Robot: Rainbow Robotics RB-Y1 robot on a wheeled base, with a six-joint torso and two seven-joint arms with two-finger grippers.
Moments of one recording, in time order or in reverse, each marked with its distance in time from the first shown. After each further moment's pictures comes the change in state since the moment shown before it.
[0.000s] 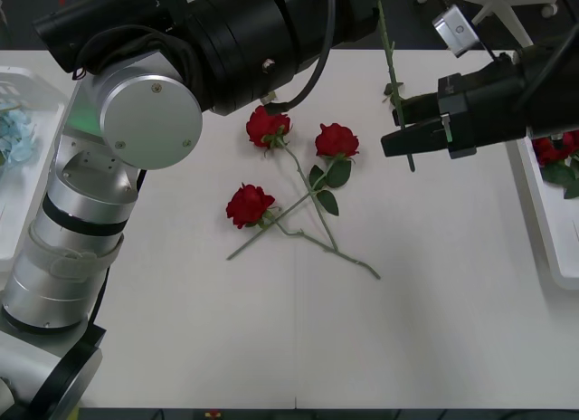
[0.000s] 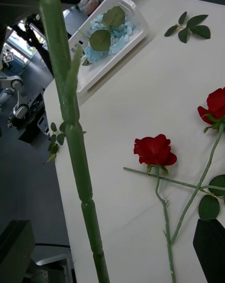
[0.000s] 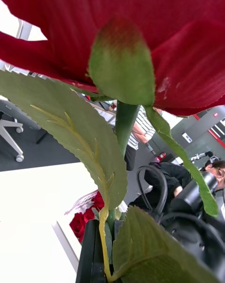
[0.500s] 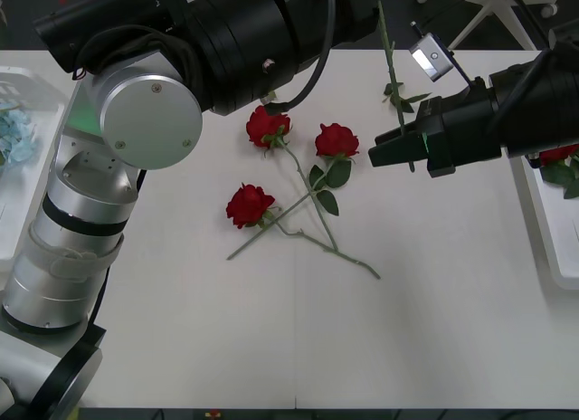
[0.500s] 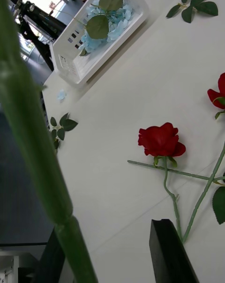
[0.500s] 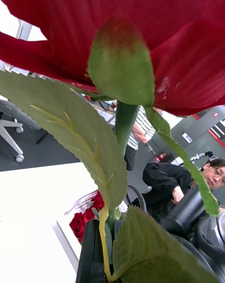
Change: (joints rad) right arm 0.000 0.001 0.083 -0.020 0.018 -0.055 -0.048; left arm 0.000 0.000 0.000 0.000 0.000 0.000 0.000
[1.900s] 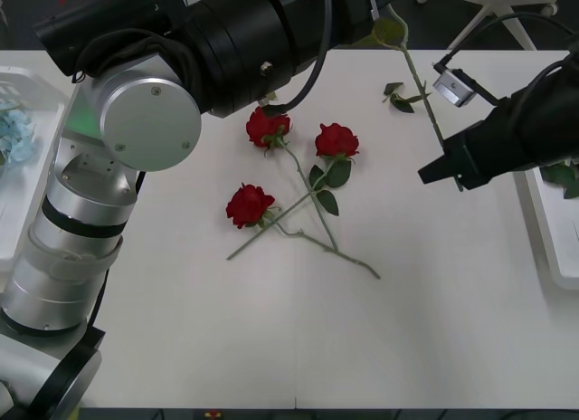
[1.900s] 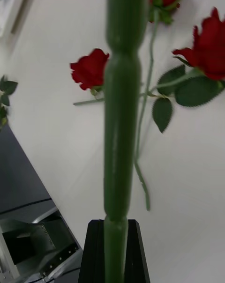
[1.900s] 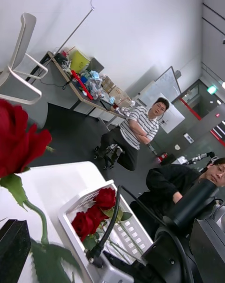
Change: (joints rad) right arm -0.011 -0.067 -0.001 0.049 0.273 0.196 -0.291; left arm 0.009 0.002 0.007 0.001 -0.010 0.000 0.000
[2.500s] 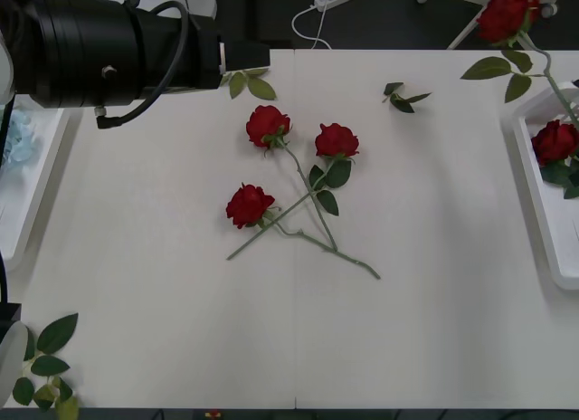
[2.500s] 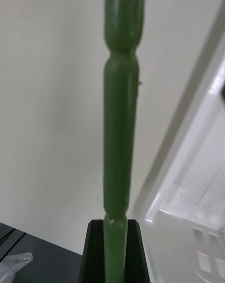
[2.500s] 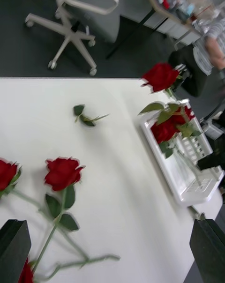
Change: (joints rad) right arm -0.001 -0.193 0.000 0.329 0.238 0.145 -0.003; left arm 0.040 0.207 0.331 -0.069 0.164 0.713 -0.001
